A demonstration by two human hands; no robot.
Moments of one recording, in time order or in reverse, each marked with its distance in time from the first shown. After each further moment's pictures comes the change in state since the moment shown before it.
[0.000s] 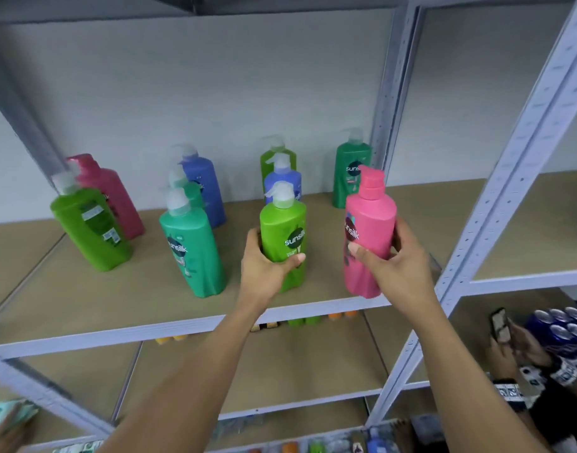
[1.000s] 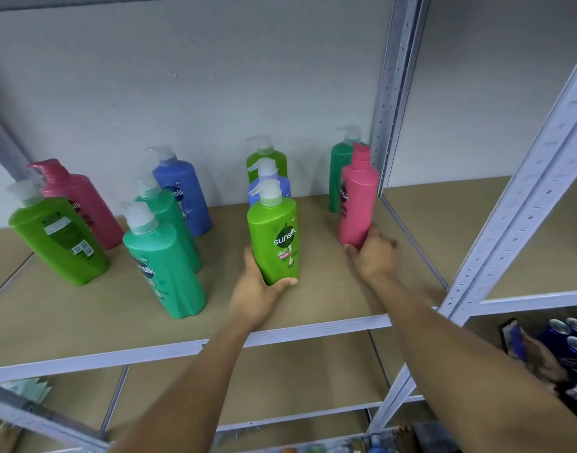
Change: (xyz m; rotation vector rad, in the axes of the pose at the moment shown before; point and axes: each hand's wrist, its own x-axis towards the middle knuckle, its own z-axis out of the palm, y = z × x) left_hand 0.027 -0.044 0.022 0.350 -0.139 -0.085; right_hand 0.120 0.127 0.038 -0.636 -0.092 0.250
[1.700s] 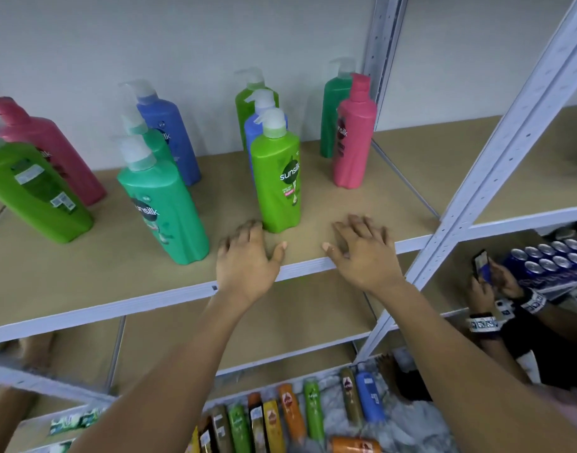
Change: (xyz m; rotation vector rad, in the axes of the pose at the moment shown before) left_hand -0.041 -0.034 -0.017 0.706 0.024 0.239; right_hand -0.145 -0.006 0.003 -0.404 -0.147 -0.208
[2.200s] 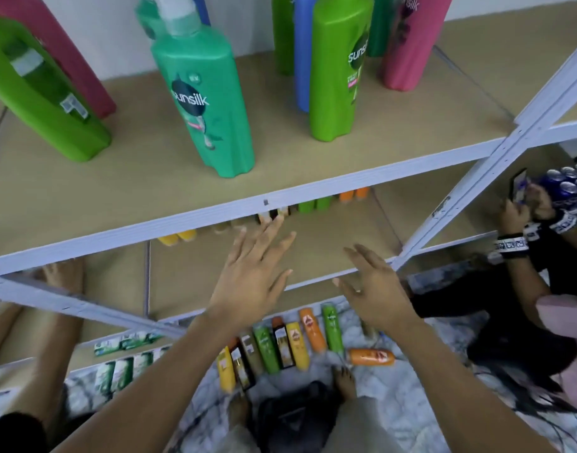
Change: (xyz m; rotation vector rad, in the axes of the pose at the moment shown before) left_hand -0.138 -0.133 0.005 -0.071 -0.186 0.494; right_hand -0.156 -0.064 0.133 0.278 -0.152 0.051
